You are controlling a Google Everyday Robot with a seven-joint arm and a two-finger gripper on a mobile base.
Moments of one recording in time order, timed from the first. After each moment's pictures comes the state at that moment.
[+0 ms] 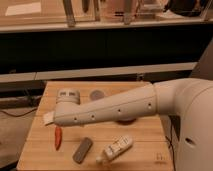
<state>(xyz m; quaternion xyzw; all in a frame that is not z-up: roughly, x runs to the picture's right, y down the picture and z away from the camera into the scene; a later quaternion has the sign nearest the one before) -0.171 0.157 0.713 -0.10 -0.18 -0.55 0.81</state>
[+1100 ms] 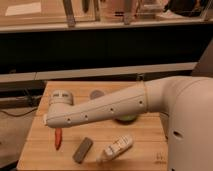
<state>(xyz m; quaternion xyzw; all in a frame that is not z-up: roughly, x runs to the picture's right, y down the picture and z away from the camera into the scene) -0.197 0.170 0.712 -0.10 -0.20 -0.60 0.77</state>
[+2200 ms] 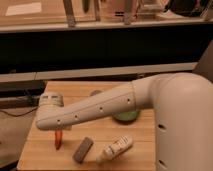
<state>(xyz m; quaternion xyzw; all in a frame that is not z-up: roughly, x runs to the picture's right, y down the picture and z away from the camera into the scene) -0.235 0.187 0.705 -0.10 -0.23 -0.63 0.74</state>
